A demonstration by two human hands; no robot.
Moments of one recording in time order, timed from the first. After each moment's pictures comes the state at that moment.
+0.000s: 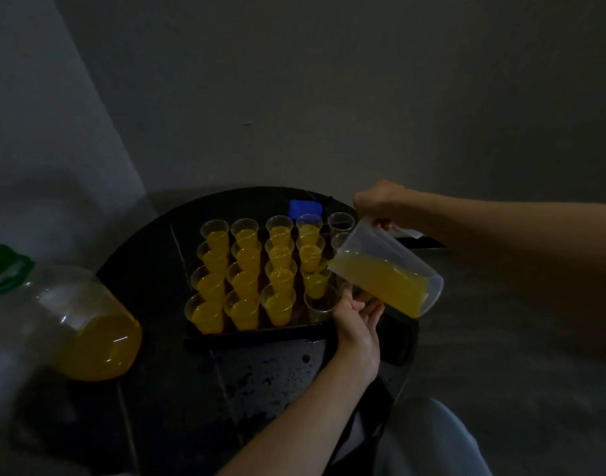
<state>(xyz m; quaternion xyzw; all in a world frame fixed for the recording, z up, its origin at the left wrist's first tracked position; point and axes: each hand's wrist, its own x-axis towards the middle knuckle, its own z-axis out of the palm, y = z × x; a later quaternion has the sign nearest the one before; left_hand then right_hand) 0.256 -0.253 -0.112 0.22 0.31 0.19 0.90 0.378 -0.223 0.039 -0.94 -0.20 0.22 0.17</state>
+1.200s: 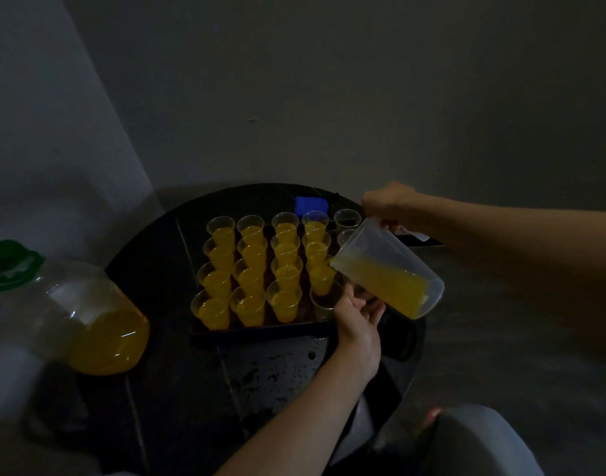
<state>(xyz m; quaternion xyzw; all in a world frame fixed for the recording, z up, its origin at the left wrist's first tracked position) 0.252 -0.245 -0.115 0.23 0.34 0.18 0.89 0.380 -0.225 0.029 -0.94 -0.19 0.22 0.19</state>
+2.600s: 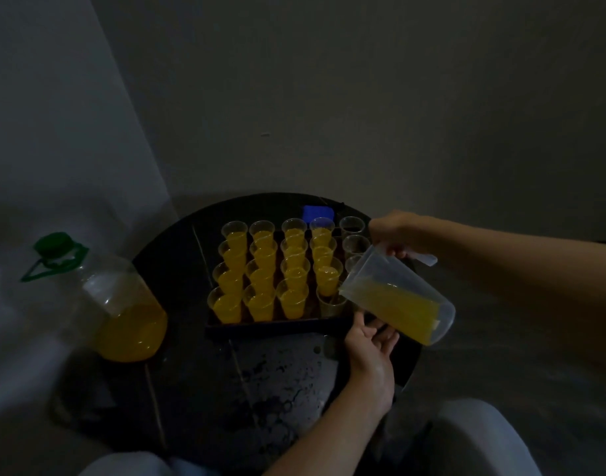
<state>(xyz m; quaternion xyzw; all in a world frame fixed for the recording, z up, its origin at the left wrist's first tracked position) 0.206 -0.287 -0.110 0.24 0.36 0.18 0.88 0.347 -0.252 0.029 -0.92 -0.19 0.30 0.16</state>
